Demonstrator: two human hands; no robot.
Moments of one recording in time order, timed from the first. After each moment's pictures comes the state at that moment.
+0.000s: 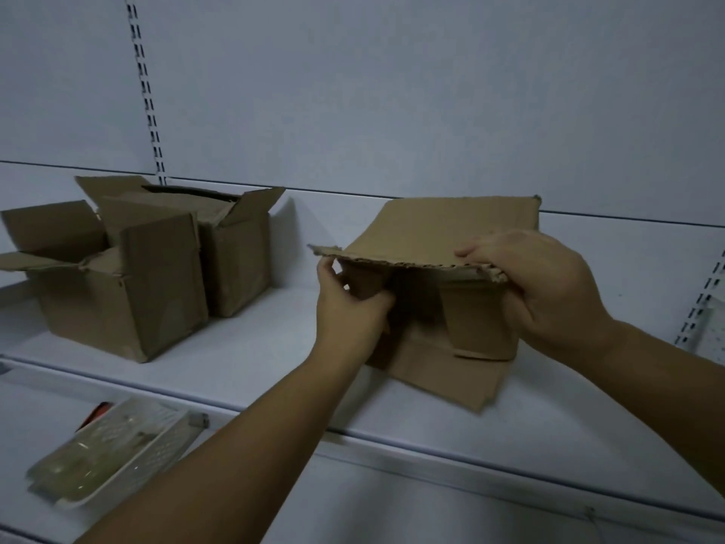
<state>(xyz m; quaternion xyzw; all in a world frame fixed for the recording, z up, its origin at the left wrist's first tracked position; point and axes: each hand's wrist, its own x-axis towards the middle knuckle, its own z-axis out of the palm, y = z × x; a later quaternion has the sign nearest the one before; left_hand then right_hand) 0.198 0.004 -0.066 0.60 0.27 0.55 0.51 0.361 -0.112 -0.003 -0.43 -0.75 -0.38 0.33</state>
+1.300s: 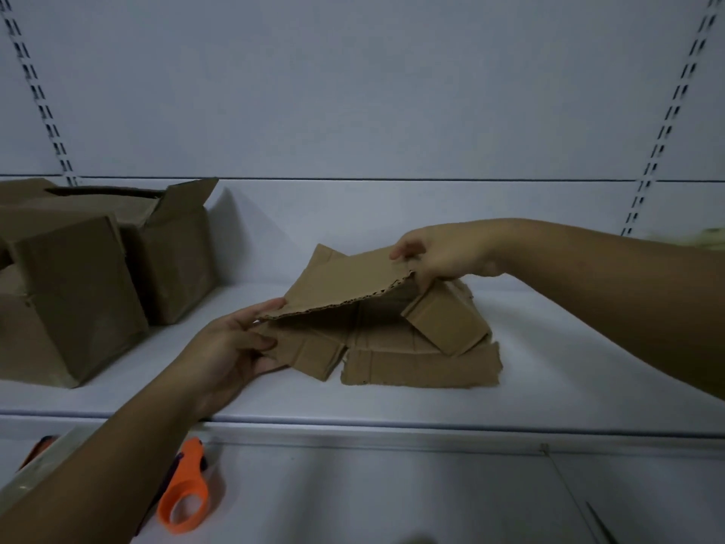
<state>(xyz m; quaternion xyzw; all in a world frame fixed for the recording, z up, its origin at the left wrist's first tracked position) 0.123 0.052 -0.095 0.50 0.23 0.32 0.77 0.373 -0.071 0.020 -0.76 -0.56 0.27 0.18</state>
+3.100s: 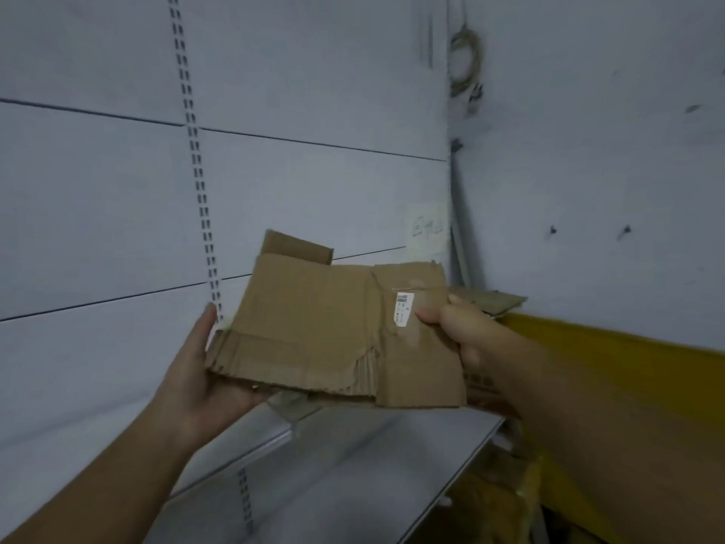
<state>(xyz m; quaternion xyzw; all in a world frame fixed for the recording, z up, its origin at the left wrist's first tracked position) 0.412 -0.284 -0.008 0.42 -0.07 0.00 0.90 0.523 -0.569 0.014 -0.67 -0.08 0.04 0.73</state>
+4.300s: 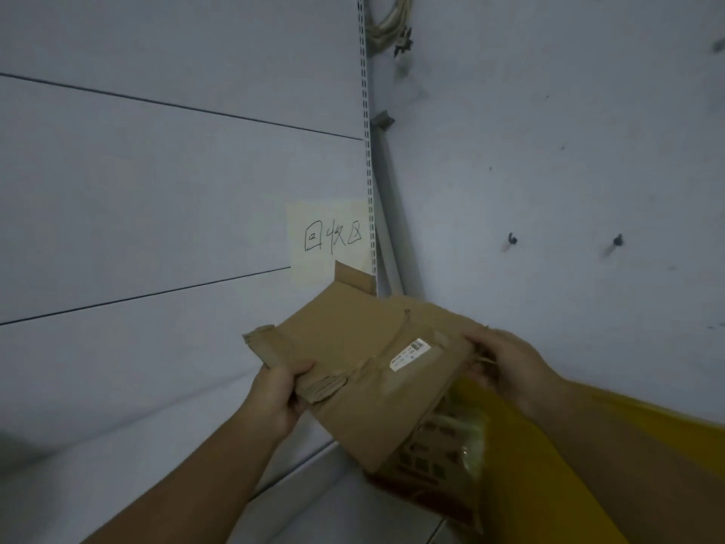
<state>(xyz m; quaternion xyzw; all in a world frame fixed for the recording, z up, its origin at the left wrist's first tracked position) 0.867 -0.567 -0.054 0.48 0.08 0.08 0.87 0.892 -0.850 -0.042 -0.60 0.01 -0.03 0.80</state>
